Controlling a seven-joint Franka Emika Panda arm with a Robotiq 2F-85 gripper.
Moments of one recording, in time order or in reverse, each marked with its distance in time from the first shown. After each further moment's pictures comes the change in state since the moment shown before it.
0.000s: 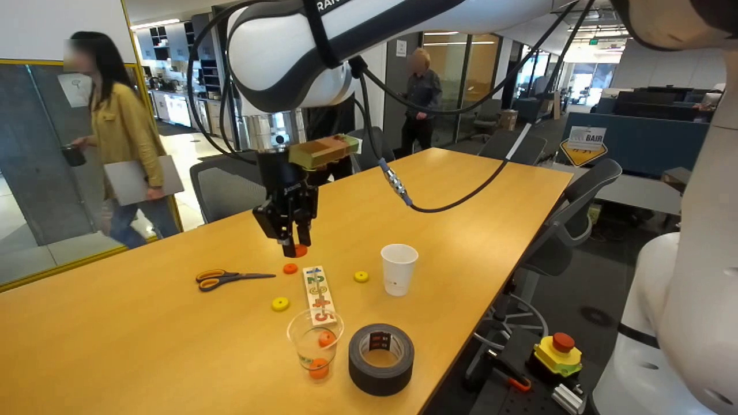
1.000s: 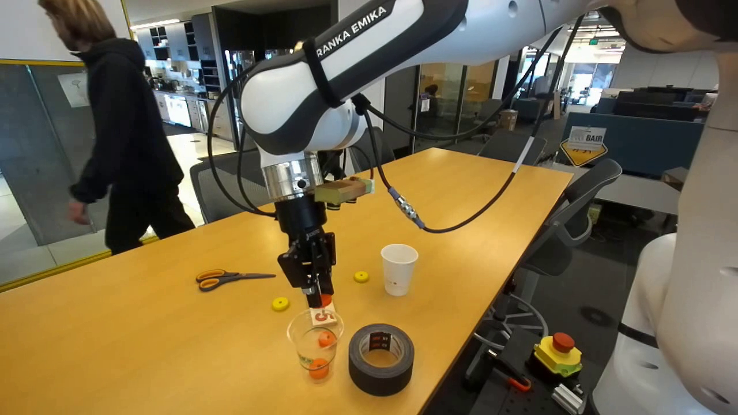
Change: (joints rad) arm -0.016 0.019 0.012 -0.134 0.148 -0.044 -0.181
